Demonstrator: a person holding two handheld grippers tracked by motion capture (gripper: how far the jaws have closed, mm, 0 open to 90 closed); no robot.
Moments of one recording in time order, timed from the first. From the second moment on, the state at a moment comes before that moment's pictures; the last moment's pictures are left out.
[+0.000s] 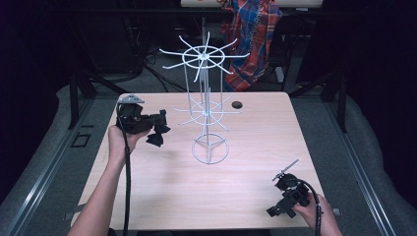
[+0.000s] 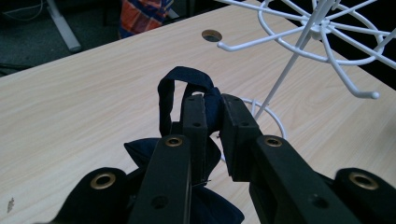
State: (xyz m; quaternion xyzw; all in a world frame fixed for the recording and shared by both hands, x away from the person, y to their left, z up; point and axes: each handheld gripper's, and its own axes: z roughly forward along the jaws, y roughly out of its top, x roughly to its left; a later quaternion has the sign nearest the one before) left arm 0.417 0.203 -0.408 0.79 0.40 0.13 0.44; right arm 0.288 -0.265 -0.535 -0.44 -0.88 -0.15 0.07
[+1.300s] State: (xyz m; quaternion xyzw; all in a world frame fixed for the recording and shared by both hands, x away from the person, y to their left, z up) left arm 0.429 0.186 -0.397 0.80 0.37 0.13 0.45; right arm 0.287 -0.267 -0.536 -0.45 -0.88 -0.15 0.07
